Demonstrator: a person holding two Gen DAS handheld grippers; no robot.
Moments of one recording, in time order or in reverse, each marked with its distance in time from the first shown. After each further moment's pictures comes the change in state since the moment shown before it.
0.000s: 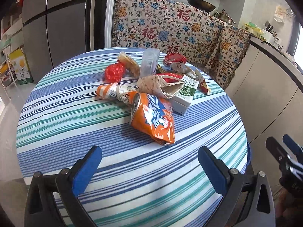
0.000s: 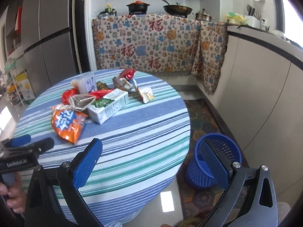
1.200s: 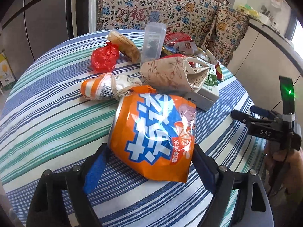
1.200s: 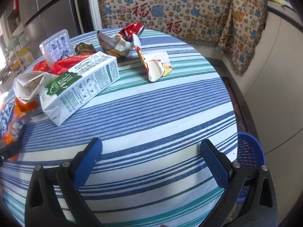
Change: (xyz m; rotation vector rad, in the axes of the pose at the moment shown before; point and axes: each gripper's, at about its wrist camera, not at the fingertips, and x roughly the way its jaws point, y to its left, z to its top) left arm 0.069 0.038 0.021 0.071 0.126 -0.078; right arm 0.175 -0.001 0.022 -0.078 0.269 0.132
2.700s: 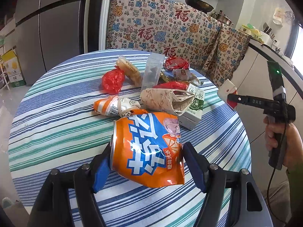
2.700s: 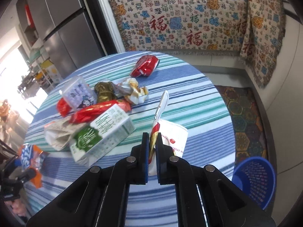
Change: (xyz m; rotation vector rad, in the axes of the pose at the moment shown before) left arm -0.048 -0.021 0.001 -0.051 -0.134 0.034; right arm -0.028 -0.022 0.071 0.001 -0.051 0.236
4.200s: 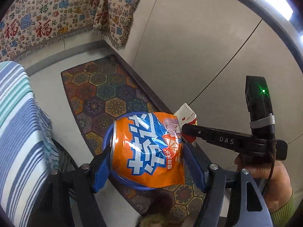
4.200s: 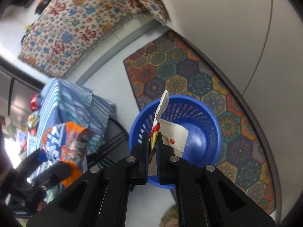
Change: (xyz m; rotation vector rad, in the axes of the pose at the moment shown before) left arm 0.221 -0.406 0.015 0.374 0.343 -0.422; right arm -0.073 -0.353 -0.134 0.652 0.120 -0.097
